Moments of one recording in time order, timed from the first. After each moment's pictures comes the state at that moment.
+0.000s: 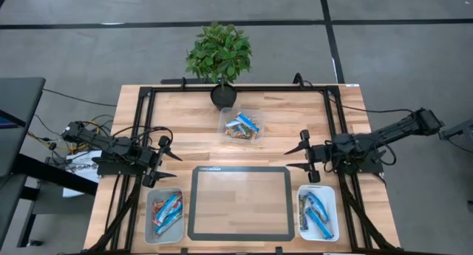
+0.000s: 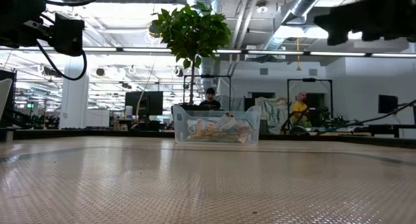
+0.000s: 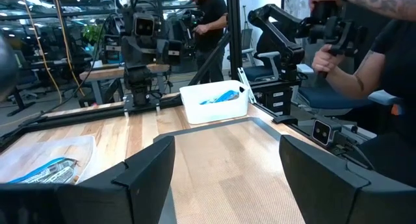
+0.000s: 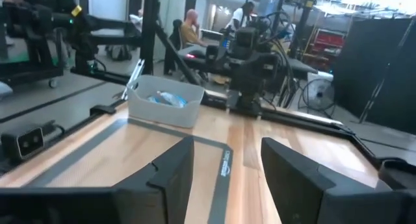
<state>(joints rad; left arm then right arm) -0.37 0.01 0.01 0.04 -0.07 0.09 0.27 0.65 0.17 0.46 0.09 -0.23</state>
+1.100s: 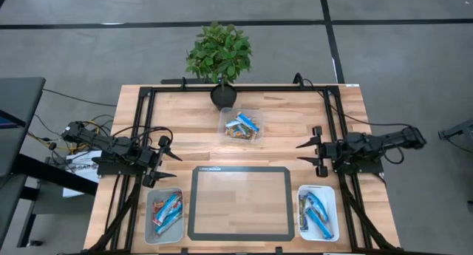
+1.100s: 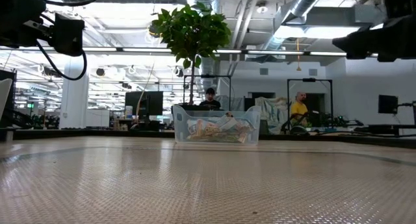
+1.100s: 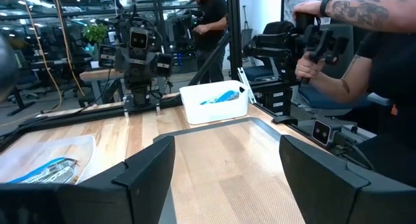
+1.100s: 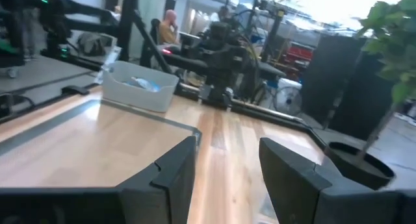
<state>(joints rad) -0.37 0.01 0.01 0.04 -0.07 0.09 0.21 0.03 0.01 0.03 0.12 -0.32</state>
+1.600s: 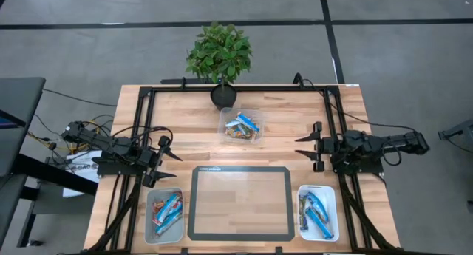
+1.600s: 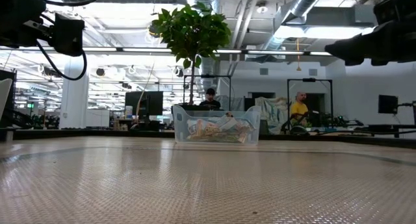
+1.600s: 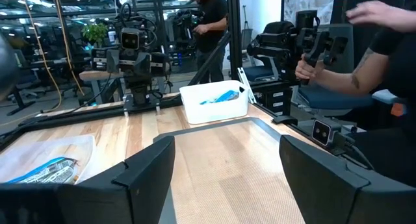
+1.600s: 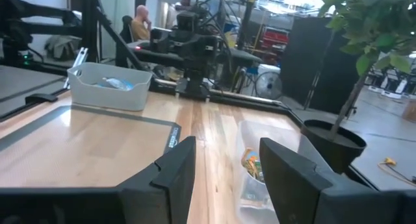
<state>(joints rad) -0.37 0.01 0.01 0.04 -0.07 0.09 0.11 0.05 0.01 0.03 0.13 -0.24</state>
